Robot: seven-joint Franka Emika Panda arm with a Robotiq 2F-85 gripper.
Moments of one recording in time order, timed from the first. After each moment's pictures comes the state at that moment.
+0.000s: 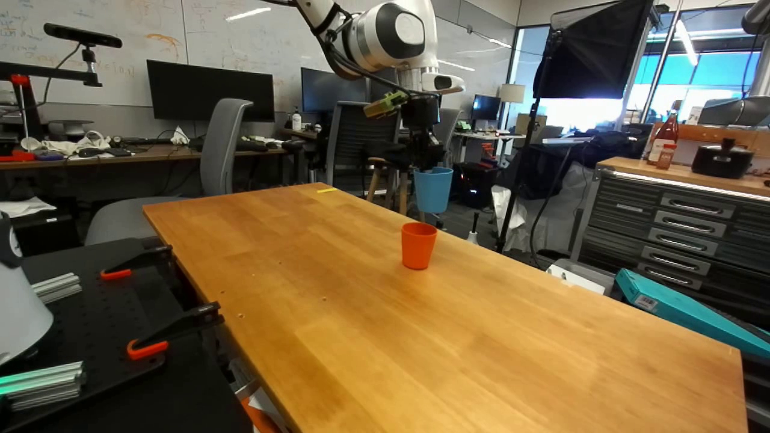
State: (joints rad) arm 0.05 0.43 -0.17 -1.86 -0.21 2.36 0.45
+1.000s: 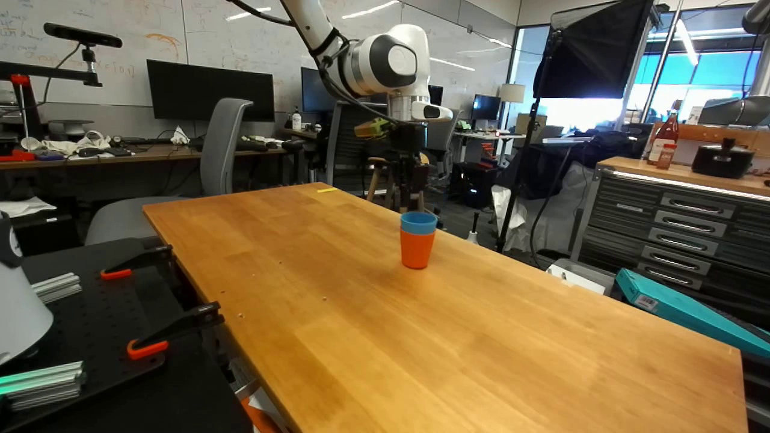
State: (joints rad) arm 0.06 0.50 -0.14 -1.87 -0.16 2.36 0.43
